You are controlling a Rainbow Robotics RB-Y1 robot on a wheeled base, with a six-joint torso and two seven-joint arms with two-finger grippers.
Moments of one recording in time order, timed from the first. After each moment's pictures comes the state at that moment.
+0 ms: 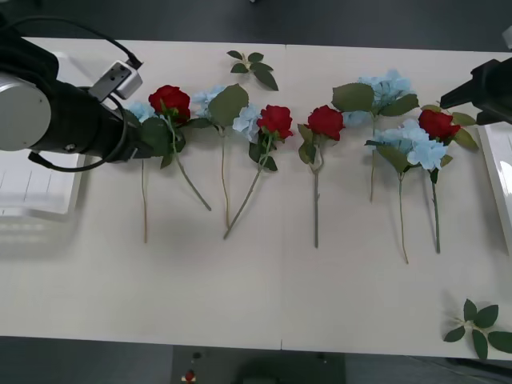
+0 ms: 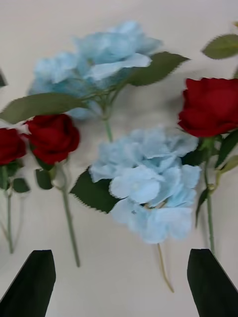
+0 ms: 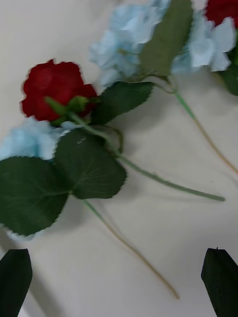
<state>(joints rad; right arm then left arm) -0.86 -1.33 0.67 -1.47 -1.62 1.05 1.08 -0.51 0.69 -0.11 -1.89 0.72 1.46 -1.73</state>
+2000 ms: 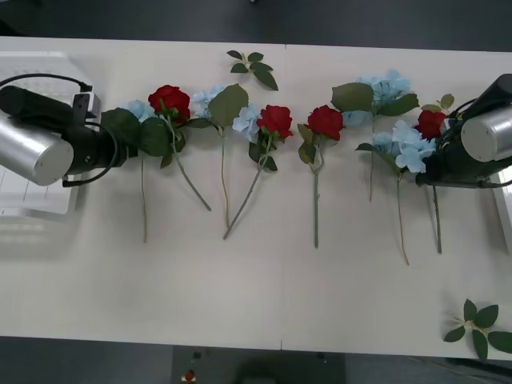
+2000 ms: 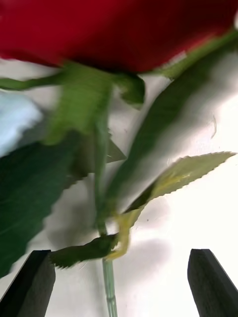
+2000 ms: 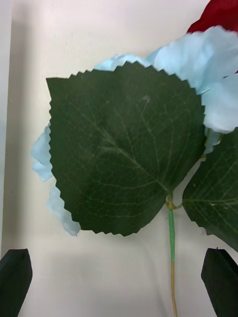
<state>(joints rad) -0.95 -0.94 1.08 -0.96 -1.21 0.91 1.12 -0.56 0.85 -0.49 -1.47 0.69 0.92 -1.03</state>
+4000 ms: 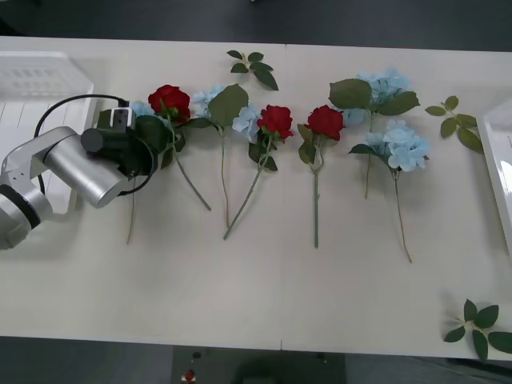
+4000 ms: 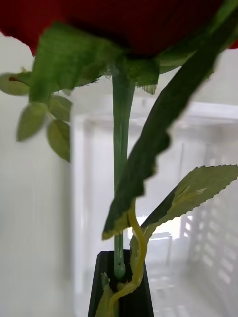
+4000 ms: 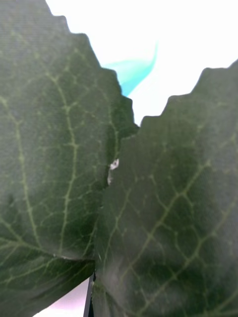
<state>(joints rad) -1.19 -1.21 0.87 -0.81 -1.27 1.23 1.69 -0.70 0.71 -0.74 -1.18 0.47 0.68 -0.85</state>
